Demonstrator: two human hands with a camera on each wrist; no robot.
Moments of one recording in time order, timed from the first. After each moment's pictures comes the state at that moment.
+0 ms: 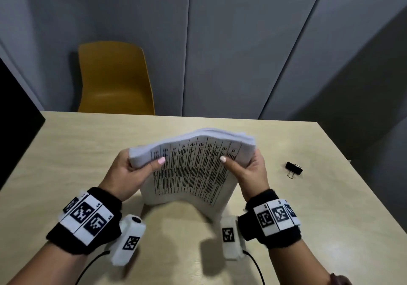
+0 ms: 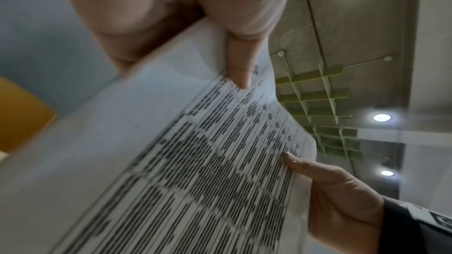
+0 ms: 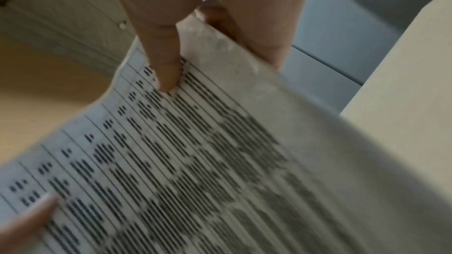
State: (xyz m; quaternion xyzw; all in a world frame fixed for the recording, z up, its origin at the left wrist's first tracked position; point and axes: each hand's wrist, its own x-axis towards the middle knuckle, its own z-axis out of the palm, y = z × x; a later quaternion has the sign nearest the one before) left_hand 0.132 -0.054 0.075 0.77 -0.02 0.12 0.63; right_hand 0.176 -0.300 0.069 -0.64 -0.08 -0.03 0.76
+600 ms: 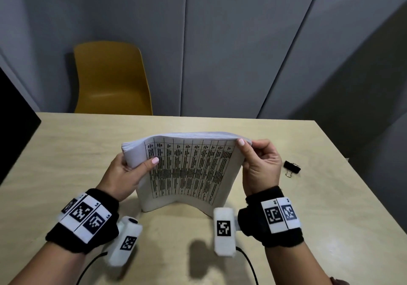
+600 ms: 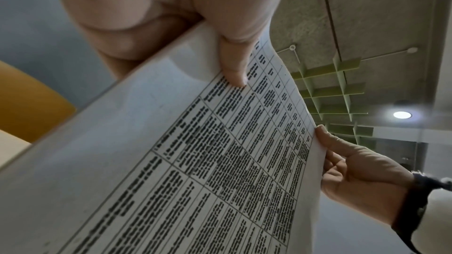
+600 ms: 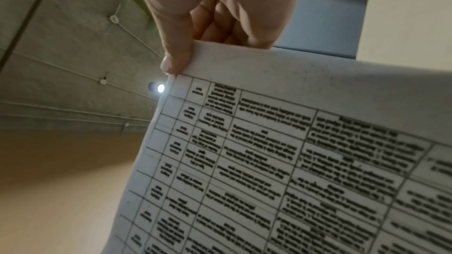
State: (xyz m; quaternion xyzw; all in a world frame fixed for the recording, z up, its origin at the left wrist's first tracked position) left_hand 0.139 -0.053 0.066 0.73 -0.02 0.09 0.68; right_hand 0.178 -0.296 0.090 -0.49 -0.03 -0.17 0.85
